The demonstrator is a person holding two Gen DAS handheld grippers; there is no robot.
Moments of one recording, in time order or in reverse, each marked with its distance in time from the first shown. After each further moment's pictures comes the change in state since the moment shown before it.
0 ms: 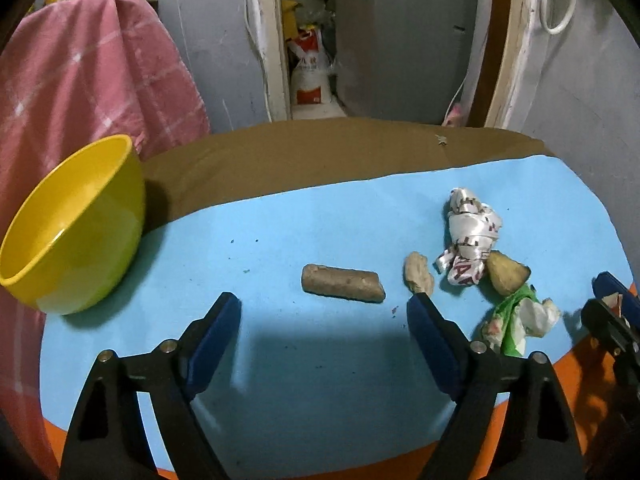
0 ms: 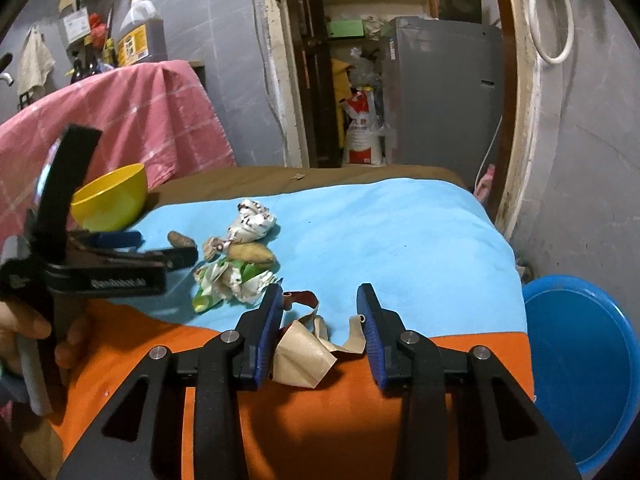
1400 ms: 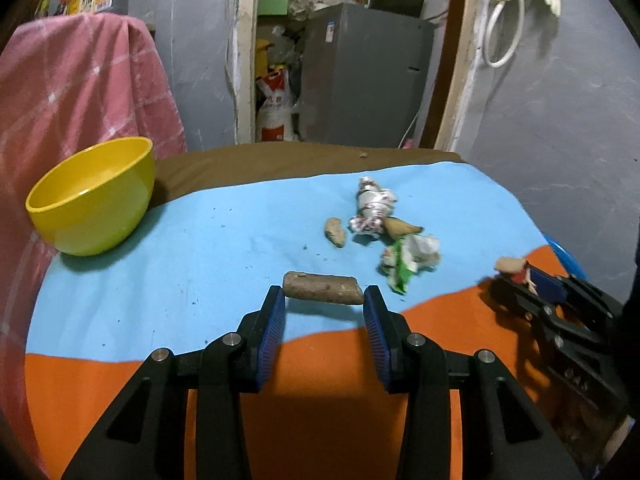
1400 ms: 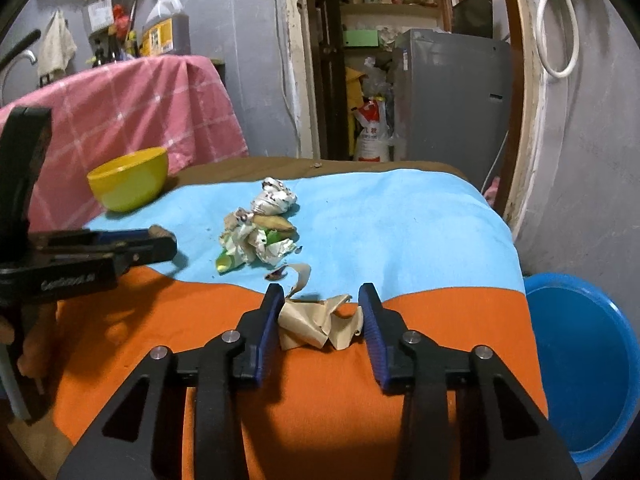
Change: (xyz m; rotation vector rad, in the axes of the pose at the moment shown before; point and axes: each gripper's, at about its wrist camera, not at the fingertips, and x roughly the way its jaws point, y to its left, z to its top) left arm -0.069 -0.015 -0.052 0.020 -0.172 -0.149; right arm -0.021 0.008 -0.028 -0.045 -0.052 0.036
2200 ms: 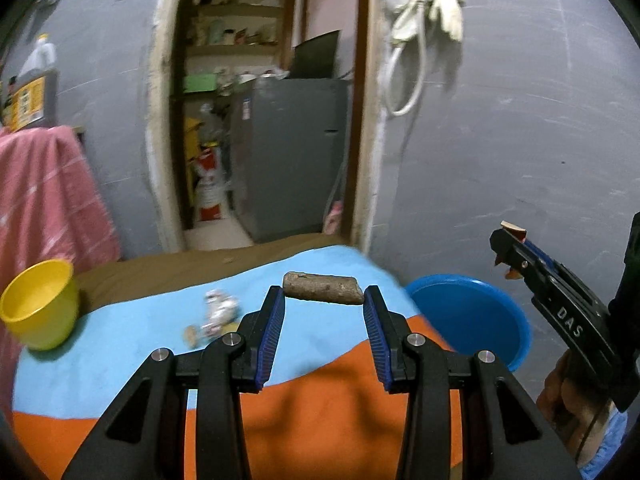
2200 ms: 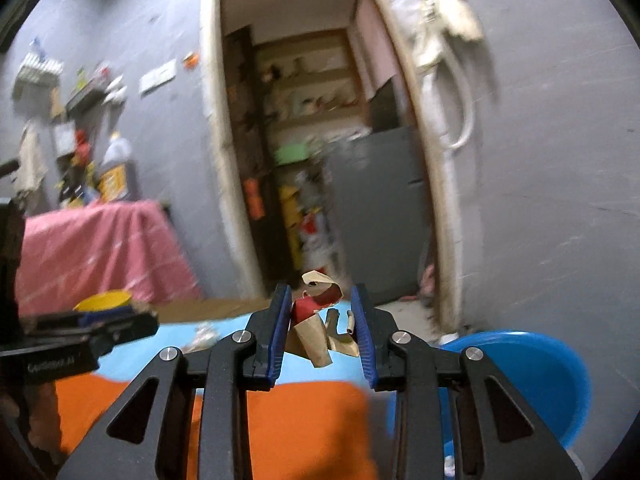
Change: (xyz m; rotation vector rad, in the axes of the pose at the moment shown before) left arm -0.037 -0.113 0.036 0.156 -0.245 -0.184; right arm -0.113 -0.077 0.014 0.187 -0.459 -0.233
